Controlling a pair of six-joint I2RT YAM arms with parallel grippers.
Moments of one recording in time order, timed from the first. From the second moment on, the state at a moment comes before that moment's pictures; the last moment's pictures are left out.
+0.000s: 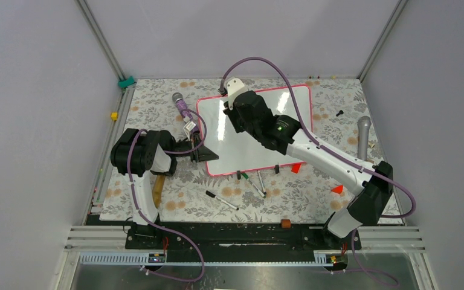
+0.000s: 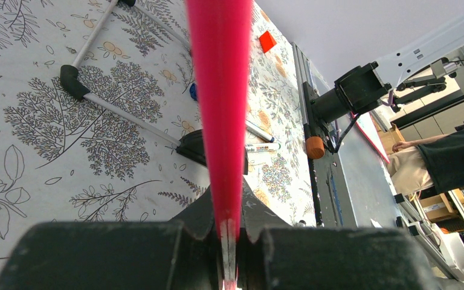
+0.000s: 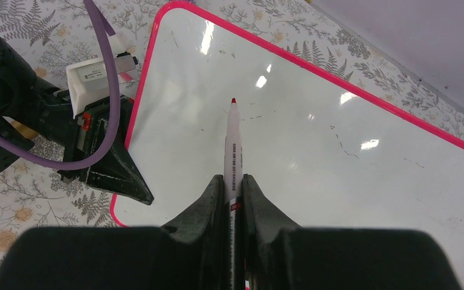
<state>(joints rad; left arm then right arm) -0.12 2.05 0.59 1.44 1.35 -0.76 0.90 1.58 1.54 -0.44 0.34 0.00</state>
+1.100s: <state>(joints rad) -0.12 2.05 0.59 1.44 1.35 -0.76 0.90 1.78 1.75 -0.45 0.28 0.03</state>
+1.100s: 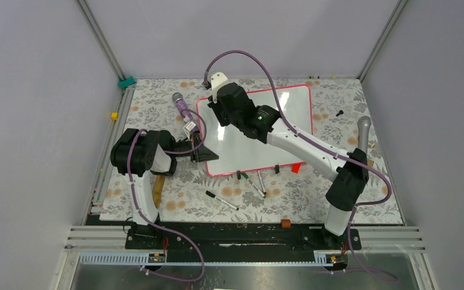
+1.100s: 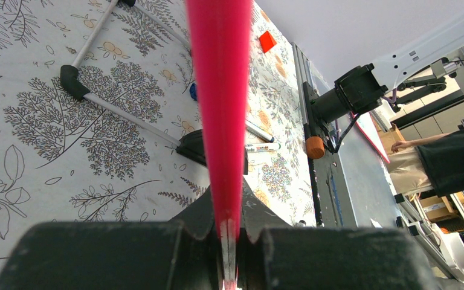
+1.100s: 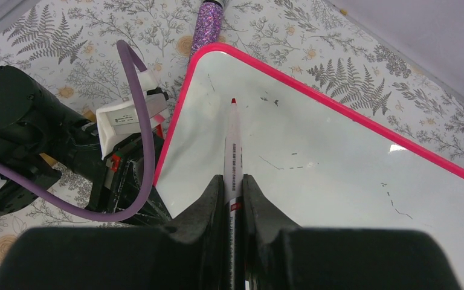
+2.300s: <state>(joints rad) -0.12 2.05 0.59 1.44 1.35 -0.76 0.90 1.90 1.85 -0.50 0.33 0.03</state>
